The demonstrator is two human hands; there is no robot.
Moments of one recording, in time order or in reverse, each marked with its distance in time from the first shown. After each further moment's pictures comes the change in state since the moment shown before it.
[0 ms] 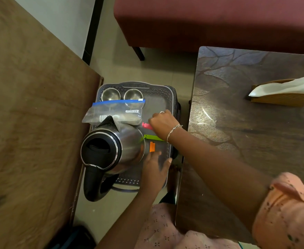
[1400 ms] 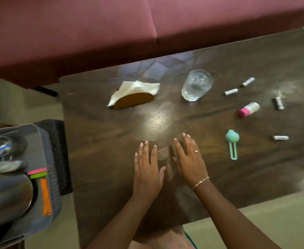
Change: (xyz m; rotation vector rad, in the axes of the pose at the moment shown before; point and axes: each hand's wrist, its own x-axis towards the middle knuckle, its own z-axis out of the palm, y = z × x) left_hand -0.080 0.182 0.255 0.694 0.040 0.743; right_hand -0.384 0.204 0.150 0.180 0.503 0.752
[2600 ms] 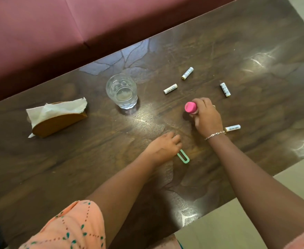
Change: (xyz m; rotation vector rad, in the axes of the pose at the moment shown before) left_hand 0.162 0.179 0.087 0.329 -0.156 1.081; right_hand 0.056 0.260 -0.040 0.240 0.126 0.407
